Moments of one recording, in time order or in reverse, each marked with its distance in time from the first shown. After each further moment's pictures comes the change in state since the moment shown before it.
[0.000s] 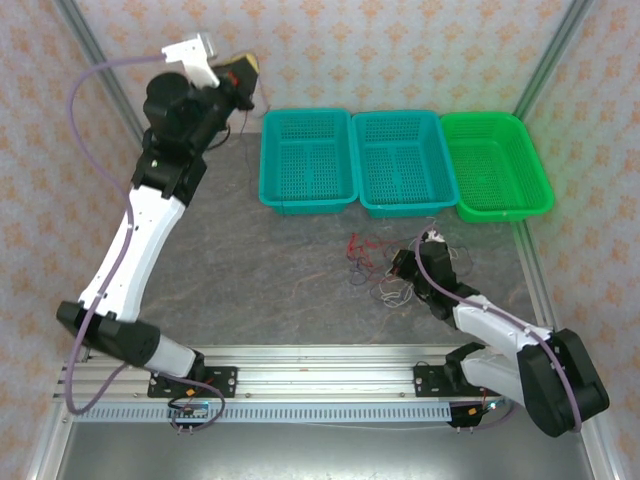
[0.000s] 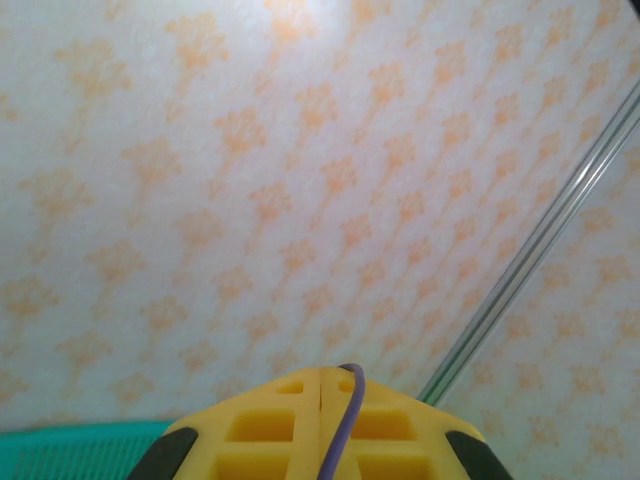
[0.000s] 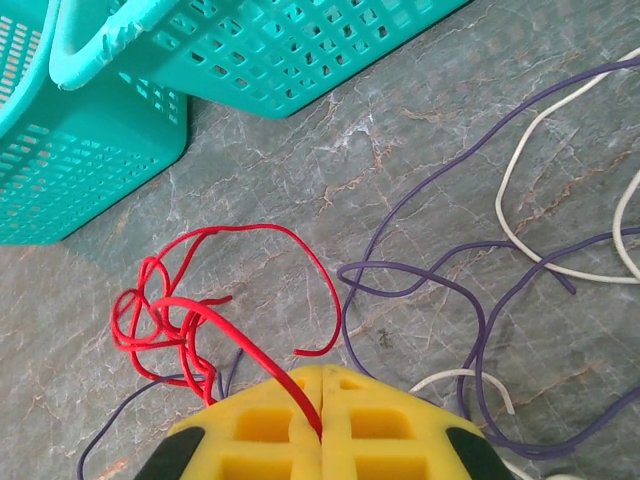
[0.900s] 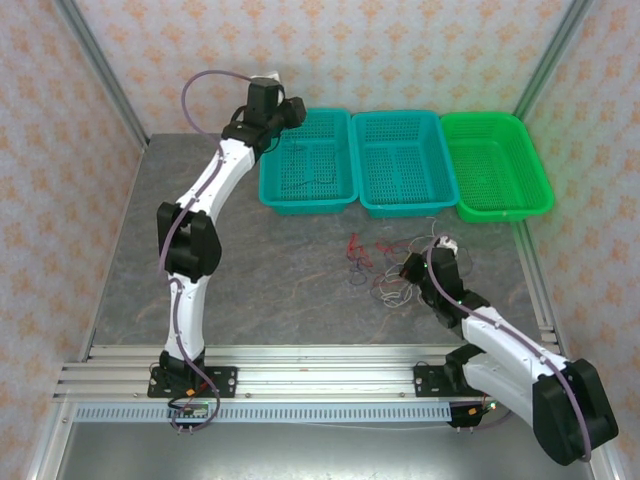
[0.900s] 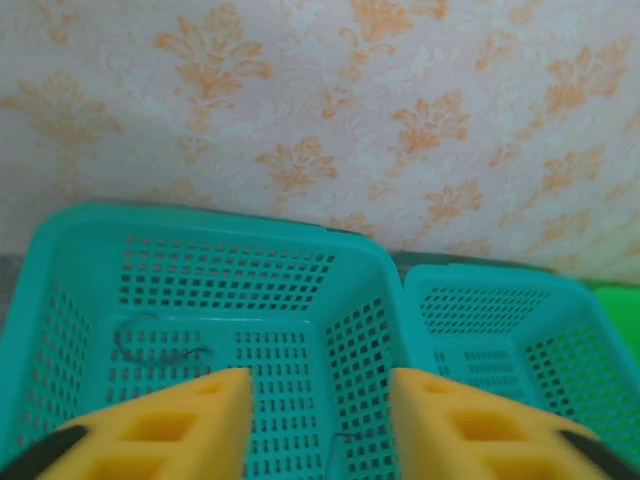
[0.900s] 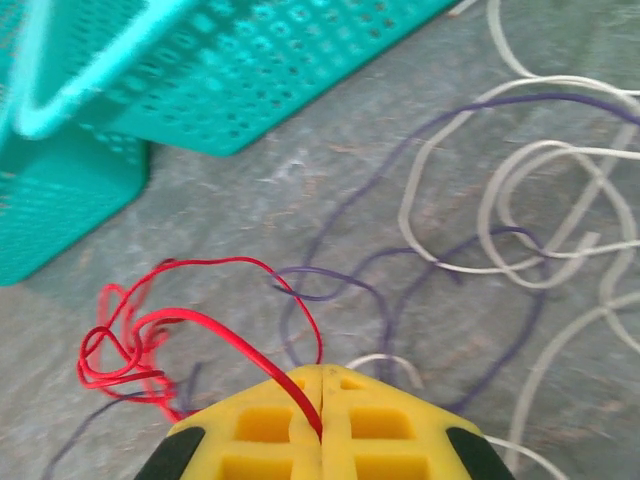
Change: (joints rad) left arm -0.001 0.657 0.308 -0.251 -0.121 0.036; right arm -0.002 -0.162 -0.010 -0.185 0.143 0.023
